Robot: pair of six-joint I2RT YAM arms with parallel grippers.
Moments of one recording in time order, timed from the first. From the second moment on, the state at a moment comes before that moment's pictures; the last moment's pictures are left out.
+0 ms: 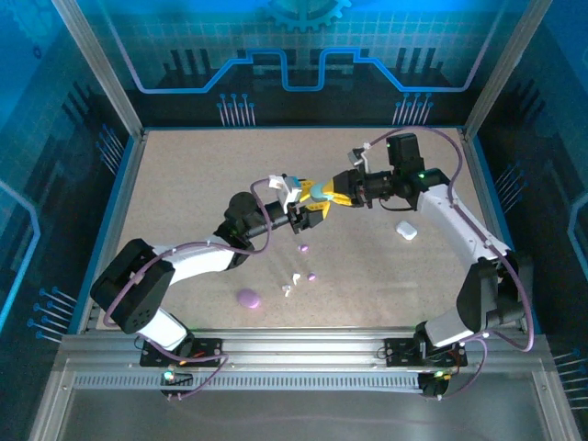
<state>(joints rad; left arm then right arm) -0.61 1.55 0.74 0.94 0.48 -0.15 0.24 1.50 1.25 -0.52 -1.09 0.70</state>
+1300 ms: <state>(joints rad) -0.47 1.17 0.74 0.20 0.19 -0.27 0.28 2.22 1.52 -0.39 -0.72 0.64</state>
